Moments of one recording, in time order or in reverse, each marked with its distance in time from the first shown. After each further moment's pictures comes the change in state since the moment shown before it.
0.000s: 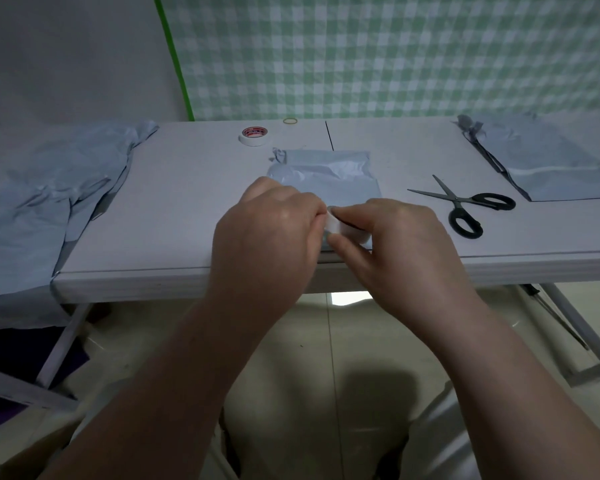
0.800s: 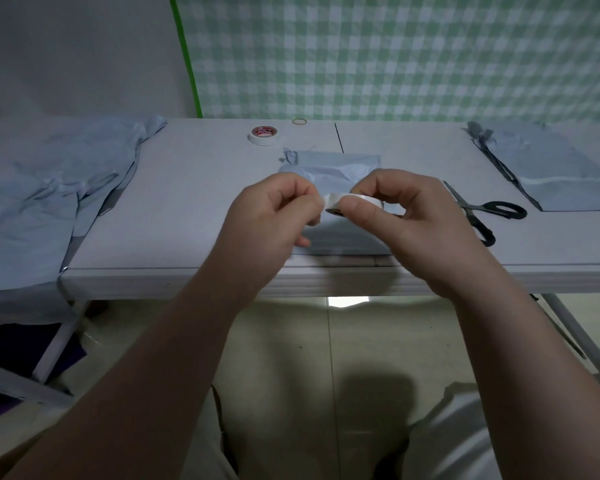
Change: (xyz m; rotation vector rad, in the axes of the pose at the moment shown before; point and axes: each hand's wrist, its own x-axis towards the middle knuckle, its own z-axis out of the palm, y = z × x) left_hand 0.011 -0.016 -0.009 -0.967 -0.208 -0.595; right_hand 0.028 0.006 -0.004 0.676 -0.073 0.092
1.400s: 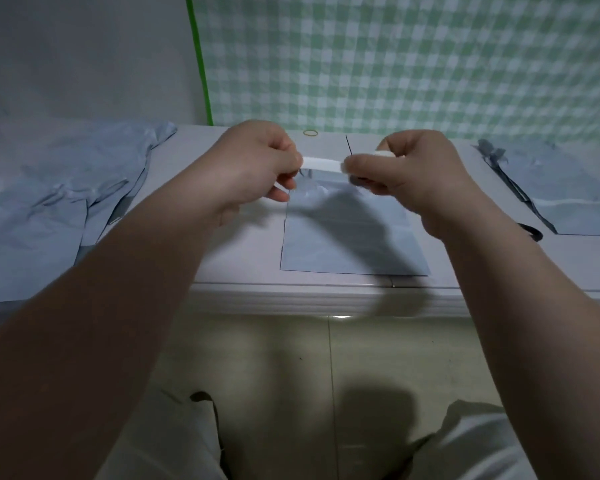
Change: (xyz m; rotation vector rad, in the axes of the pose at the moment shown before) left_hand 0.079 0.011 -0.048 0.216 -0.078 -0.137; right_hand 0.078 -0.004 0.002 0.041 0.130 0.251
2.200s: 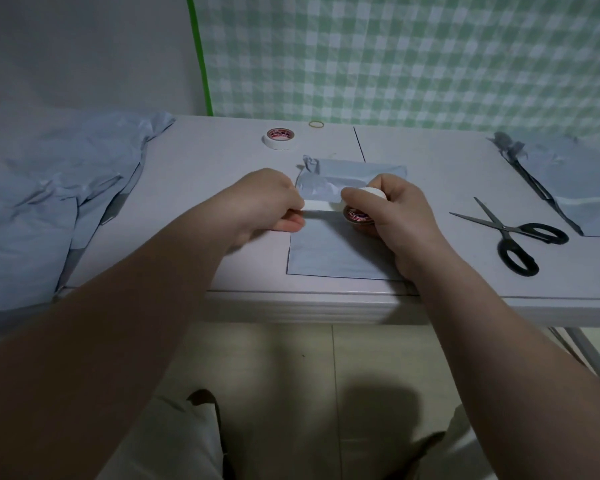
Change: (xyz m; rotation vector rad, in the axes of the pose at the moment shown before) left_hand 0.029 -0.053 0.020 -0.138 -0.105 -0.351; right_hand 0.005 0.059 0.040 0.194 0.040 0.141
